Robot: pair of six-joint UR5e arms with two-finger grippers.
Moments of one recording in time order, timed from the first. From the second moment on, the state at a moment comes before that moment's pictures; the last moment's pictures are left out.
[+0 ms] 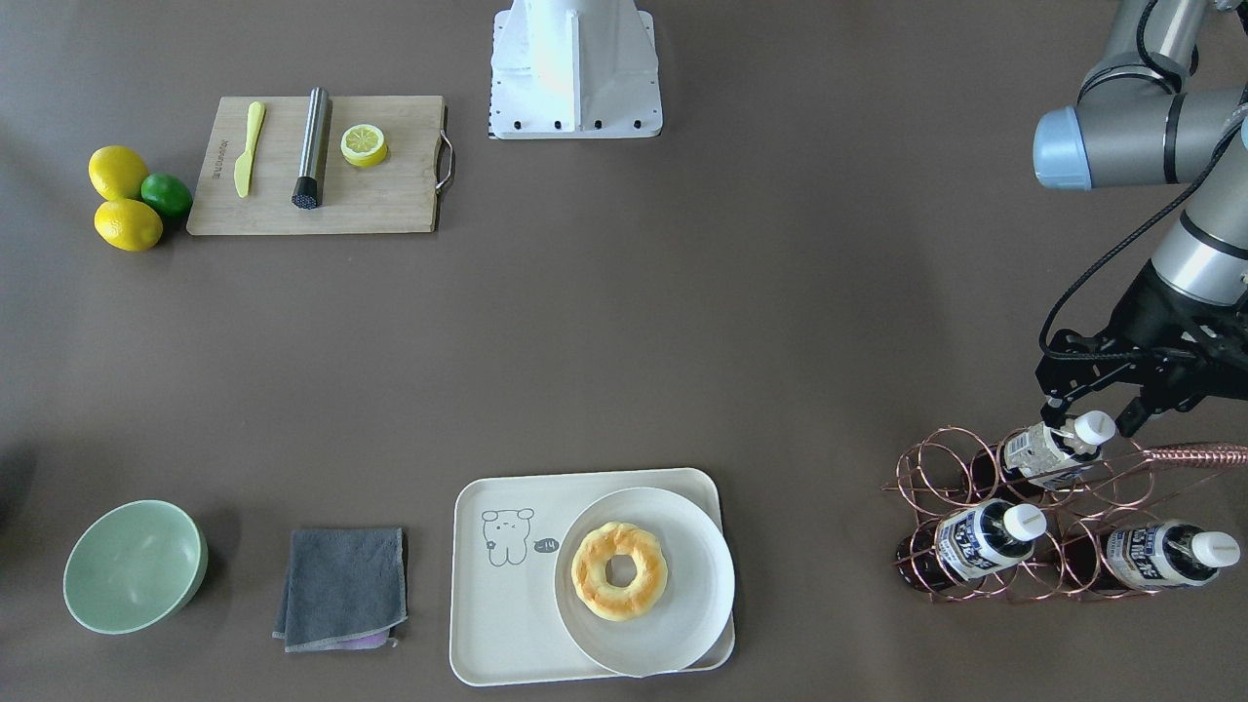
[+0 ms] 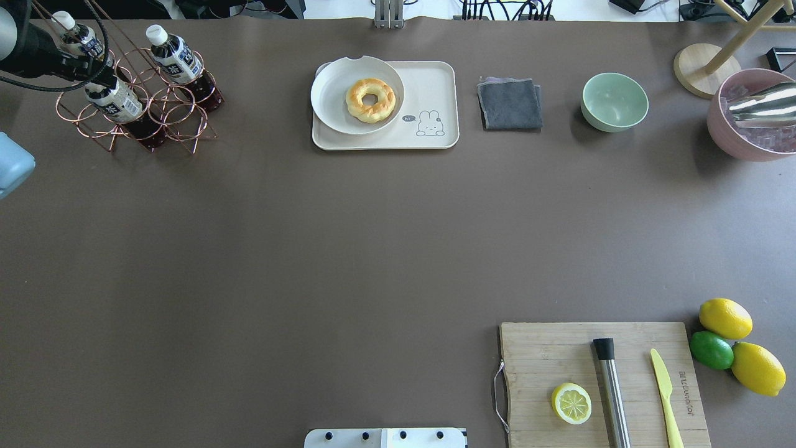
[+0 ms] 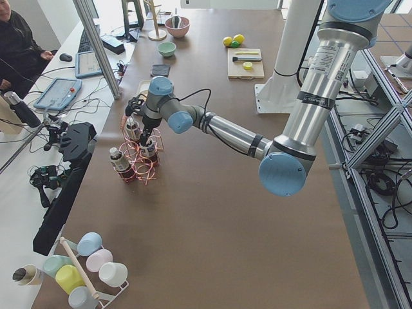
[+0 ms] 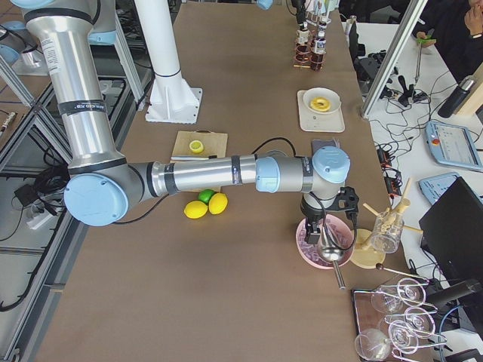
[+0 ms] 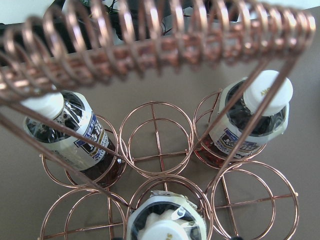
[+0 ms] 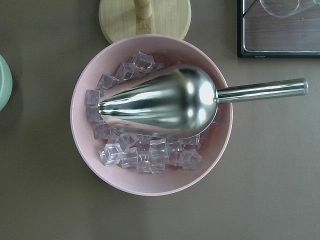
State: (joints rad) left arm -1.14 -1.89 -1.63 -1.98 -2.05 -0.60; right arm 1.56 -1.35 1.51 -1.67 2.34 0.06
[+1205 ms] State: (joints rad) left arm -1.18 -1.89 -1.64 -1.98 -2.09 -0.60; right arm 1.56 -1.36 1.52 -1.67 2.34 0.06
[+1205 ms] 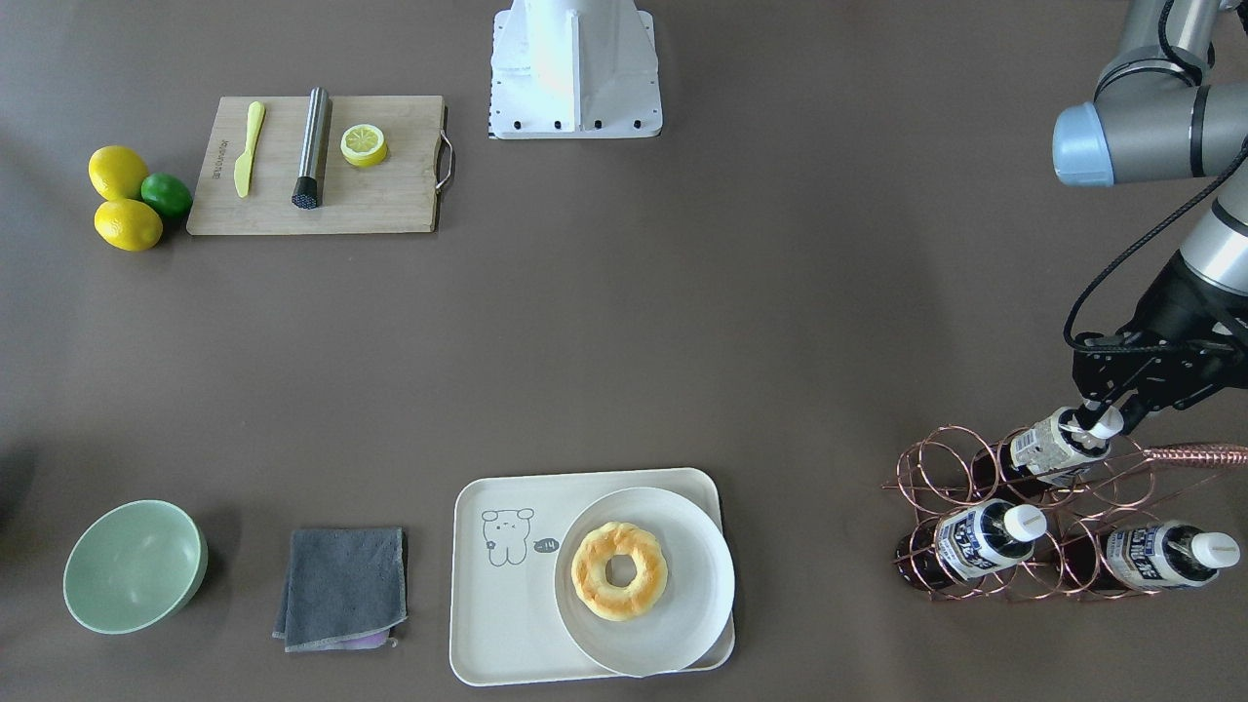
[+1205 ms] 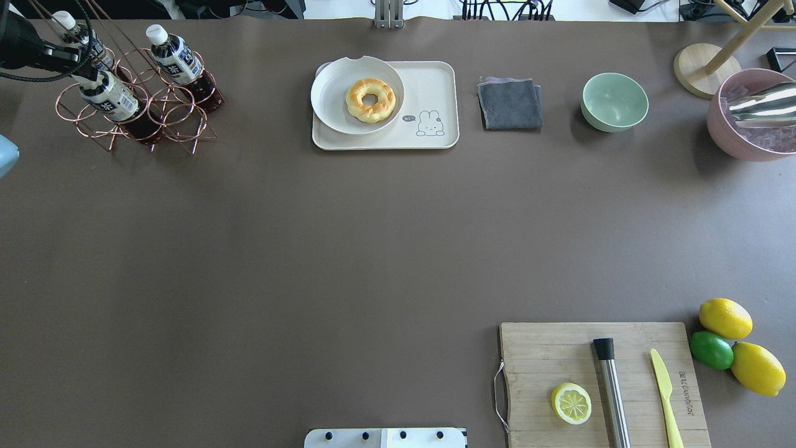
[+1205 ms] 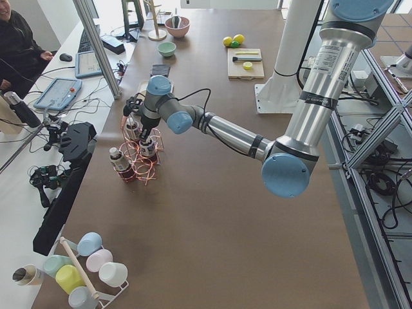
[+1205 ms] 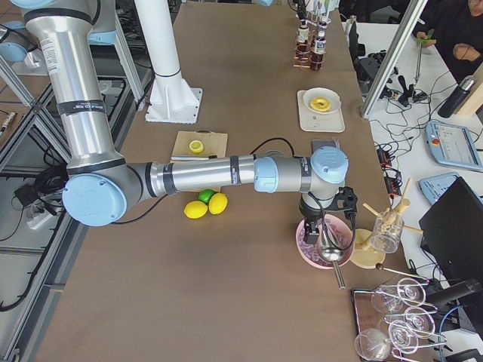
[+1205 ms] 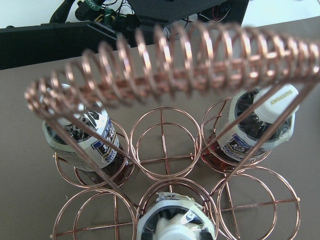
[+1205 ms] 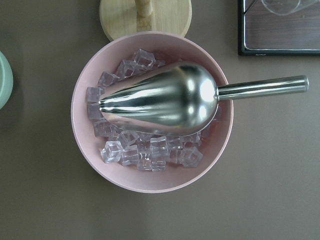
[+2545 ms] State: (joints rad) left arm -1.35 -2.02 -2.01 -1.42 -2.25 -0.49; right arm 1.56 -1.37 1.53 -1.67 2.35 0.06
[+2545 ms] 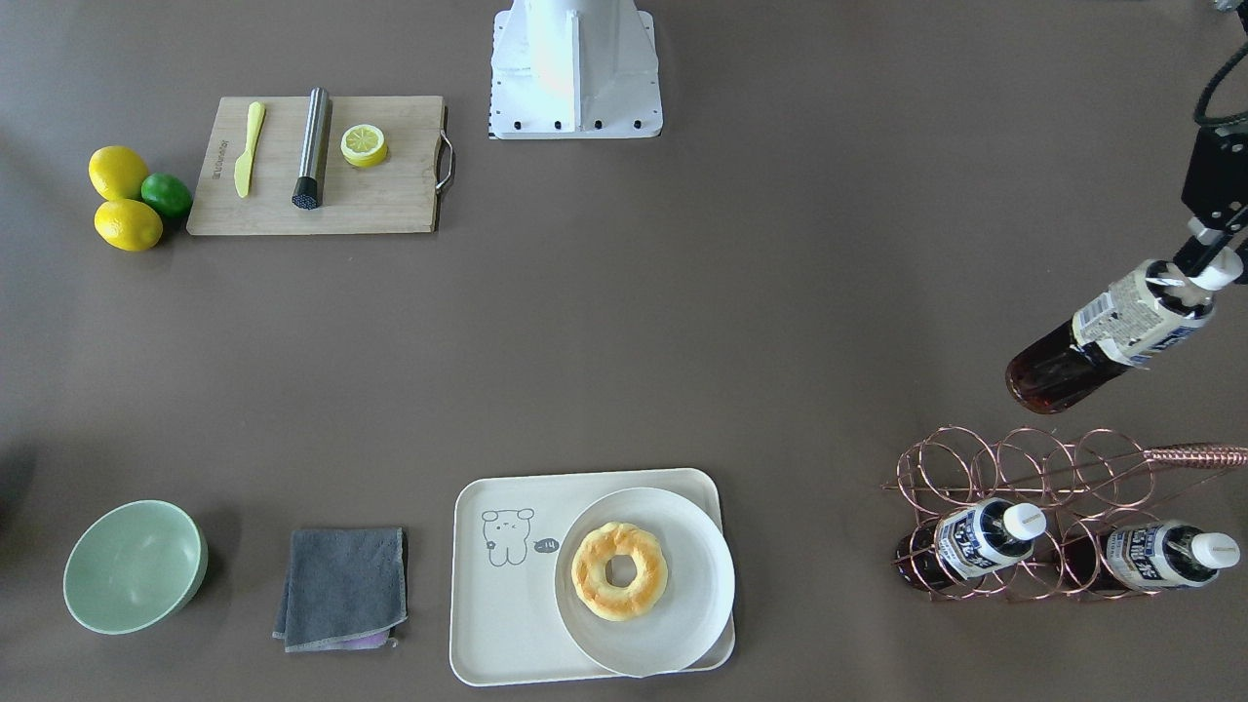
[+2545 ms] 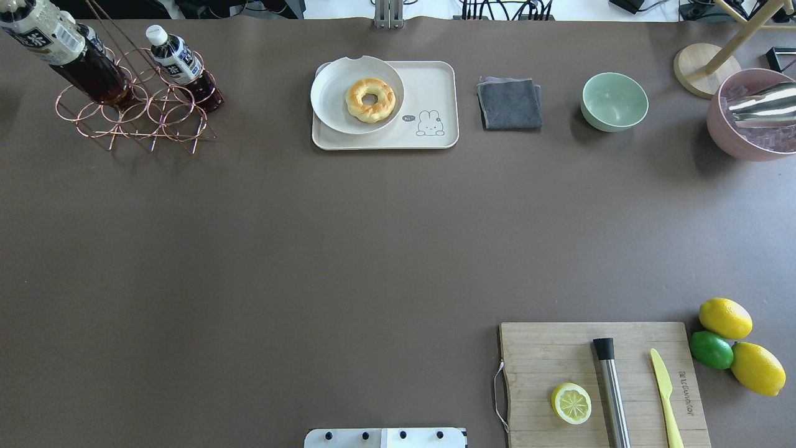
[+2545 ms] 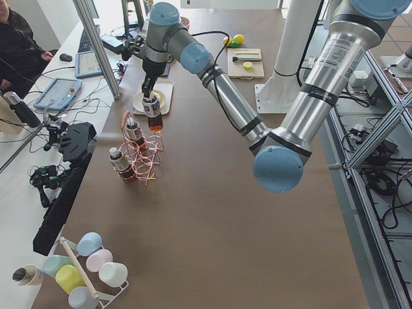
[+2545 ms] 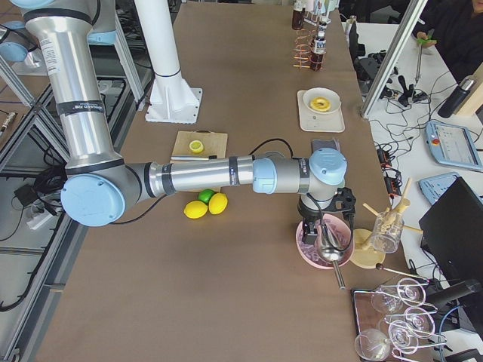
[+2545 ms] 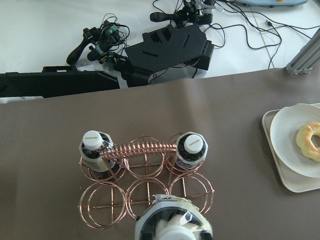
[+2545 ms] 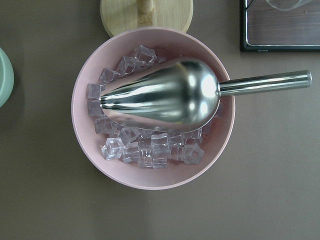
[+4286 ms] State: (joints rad) left arm -0.44 -2.49 -1.90 -1.23 -1.60 -1.21; right arm 1.55 -1.37 1.54 -1.67 2.38 0.05
